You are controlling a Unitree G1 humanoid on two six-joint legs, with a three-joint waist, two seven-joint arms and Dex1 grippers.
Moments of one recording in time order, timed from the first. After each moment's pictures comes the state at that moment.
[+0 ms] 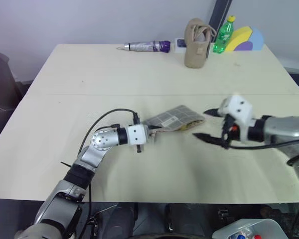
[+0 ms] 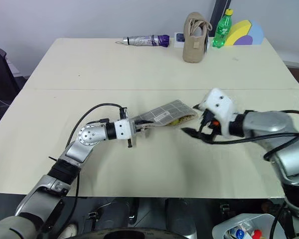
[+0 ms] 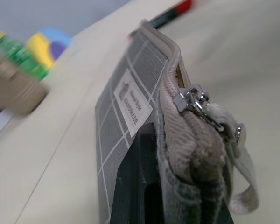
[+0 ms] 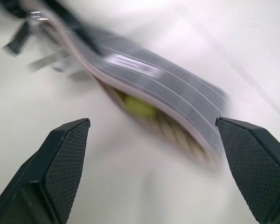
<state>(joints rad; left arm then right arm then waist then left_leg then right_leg) -0.48 0.35 -0.29 0.28 0.05 -0.36 -0.77 -0.29 -0.95 -0.19 -0.48 0.47 0.90 0.85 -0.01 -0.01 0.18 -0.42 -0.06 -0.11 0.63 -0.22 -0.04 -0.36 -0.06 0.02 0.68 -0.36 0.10</state>
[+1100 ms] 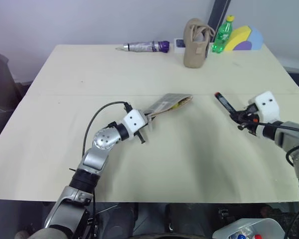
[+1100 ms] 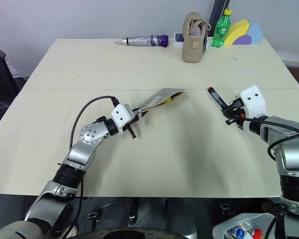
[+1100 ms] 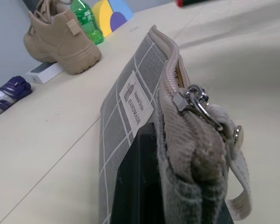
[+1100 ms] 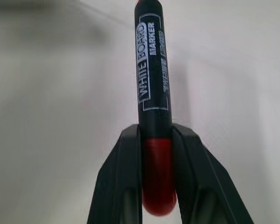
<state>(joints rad) -0.45 0.27 -0.22 0.19 0.03 -0.14 -0.64 -0.28 -0.88 -0.22 -0.27 0.35 0.79 0.66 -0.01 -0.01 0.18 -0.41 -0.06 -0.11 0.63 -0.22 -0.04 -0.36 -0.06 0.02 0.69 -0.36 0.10</state>
